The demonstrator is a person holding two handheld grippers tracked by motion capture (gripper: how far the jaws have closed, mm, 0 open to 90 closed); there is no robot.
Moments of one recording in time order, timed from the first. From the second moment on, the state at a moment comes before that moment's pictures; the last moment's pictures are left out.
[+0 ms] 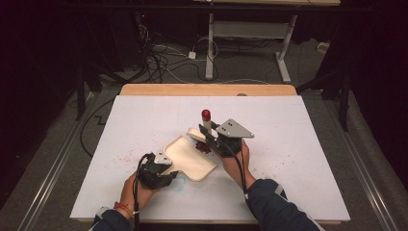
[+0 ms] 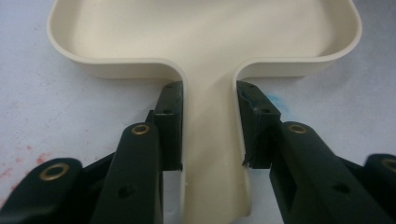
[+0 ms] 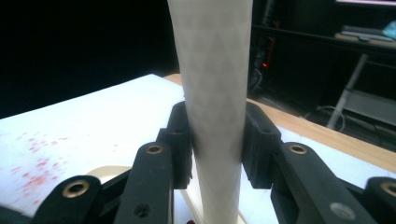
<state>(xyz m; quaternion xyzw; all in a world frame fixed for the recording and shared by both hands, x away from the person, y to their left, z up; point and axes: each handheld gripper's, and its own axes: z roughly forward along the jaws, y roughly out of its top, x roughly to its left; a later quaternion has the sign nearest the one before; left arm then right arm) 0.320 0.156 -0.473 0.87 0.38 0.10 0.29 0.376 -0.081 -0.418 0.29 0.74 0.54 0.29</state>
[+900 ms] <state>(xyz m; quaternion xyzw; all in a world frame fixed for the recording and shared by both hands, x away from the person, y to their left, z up) 0.328 0.137 -0.473 0.87 0.39 0.11 0.29 0.337 -0.073 -0.411 0.28 0.75 0.55 0.25</state>
